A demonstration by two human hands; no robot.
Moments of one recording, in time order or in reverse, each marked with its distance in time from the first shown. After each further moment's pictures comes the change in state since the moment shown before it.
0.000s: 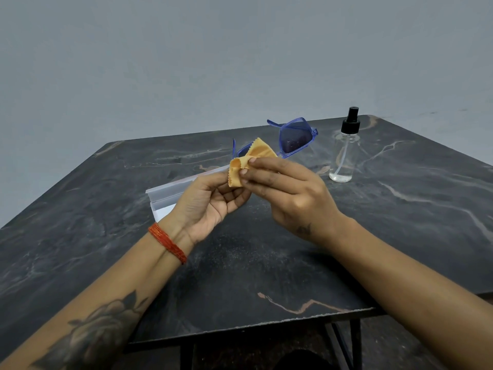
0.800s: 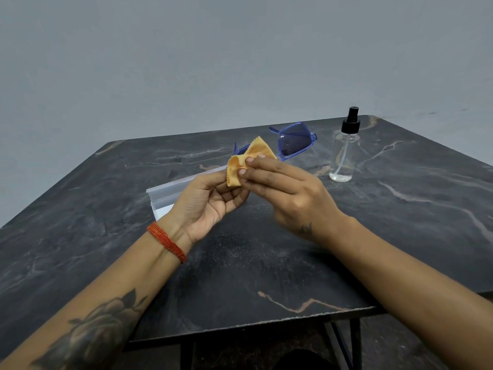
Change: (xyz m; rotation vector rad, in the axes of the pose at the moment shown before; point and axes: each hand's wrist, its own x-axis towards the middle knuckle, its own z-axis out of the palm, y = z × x) left_hand 0.000 0.001 -0.003 0.007 -0.004 -0.007; right_hand -0.003 0.000 0.000 0.004 -0.079 -0.006
